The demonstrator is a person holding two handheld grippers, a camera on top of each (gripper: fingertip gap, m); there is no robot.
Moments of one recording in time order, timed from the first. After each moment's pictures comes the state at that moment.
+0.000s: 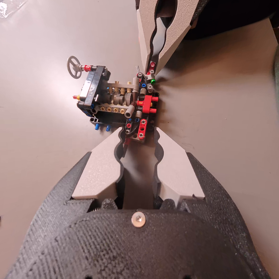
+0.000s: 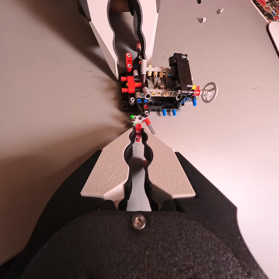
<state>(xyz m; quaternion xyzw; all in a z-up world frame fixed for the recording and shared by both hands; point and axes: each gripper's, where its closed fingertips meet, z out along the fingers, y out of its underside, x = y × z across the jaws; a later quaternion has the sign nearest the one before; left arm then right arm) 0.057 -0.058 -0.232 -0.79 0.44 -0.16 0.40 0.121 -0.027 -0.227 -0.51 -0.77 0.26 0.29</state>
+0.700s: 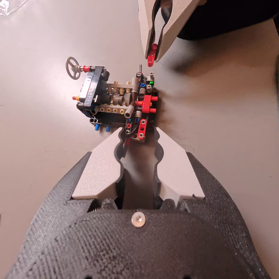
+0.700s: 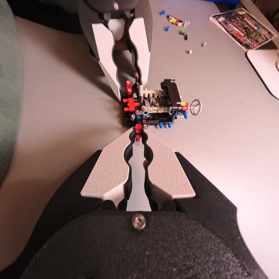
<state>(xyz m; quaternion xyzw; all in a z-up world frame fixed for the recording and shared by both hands) 0.058 -0.057 -0.233 -0.80 0.43 -0.15 0.39 0.116 -0.031 -0.197 -0.50 -0.74 0.32 0.32</state>
